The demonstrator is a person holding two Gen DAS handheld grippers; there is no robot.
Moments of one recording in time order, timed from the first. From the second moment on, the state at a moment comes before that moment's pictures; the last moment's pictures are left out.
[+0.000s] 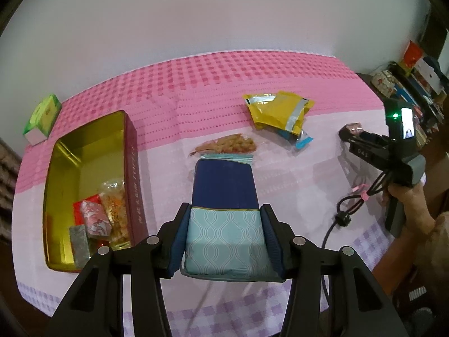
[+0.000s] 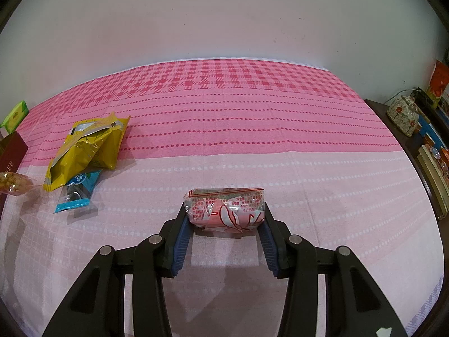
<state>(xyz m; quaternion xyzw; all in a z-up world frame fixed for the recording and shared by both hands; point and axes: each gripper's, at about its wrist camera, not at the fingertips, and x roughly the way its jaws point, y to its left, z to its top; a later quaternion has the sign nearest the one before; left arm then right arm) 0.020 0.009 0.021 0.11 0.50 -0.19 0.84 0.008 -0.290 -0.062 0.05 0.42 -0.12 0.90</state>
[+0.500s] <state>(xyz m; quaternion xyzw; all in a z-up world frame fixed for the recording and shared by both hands) 0.018 0.013 0.068 0.10 0.45 -0.20 0.86 0.008 -0.290 -0.062 0.05 0.42 -0.12 0.90</state>
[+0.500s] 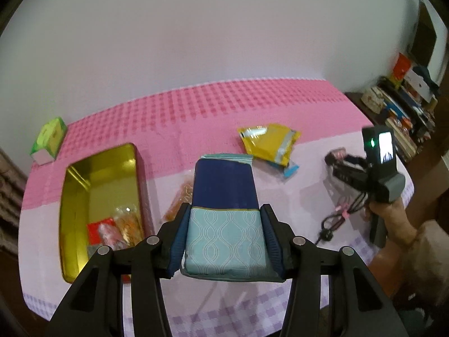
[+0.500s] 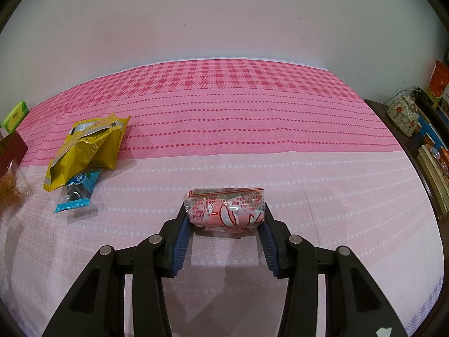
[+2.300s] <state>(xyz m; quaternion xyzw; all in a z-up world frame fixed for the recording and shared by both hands) 0.117 0.196 -0.031 0.07 0.52 -0.01 0.85 0.009 -0.291 -0.062 0.05 0.42 -0.12 0.90</state>
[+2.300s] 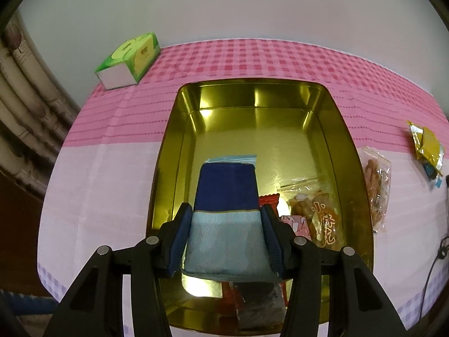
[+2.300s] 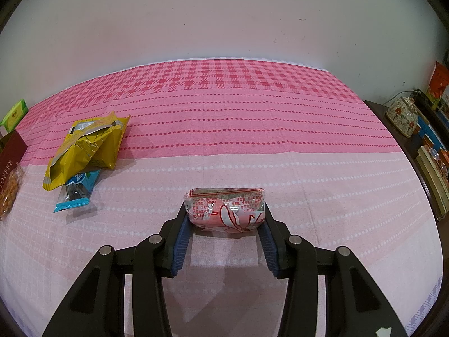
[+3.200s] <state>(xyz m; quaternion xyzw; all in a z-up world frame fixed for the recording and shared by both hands) 0.067 0.204 0.017 0.09 0.45 0.04 0.89 0.006 -0.269 -0.037 0.04 0.41 -0.12 0.91</state>
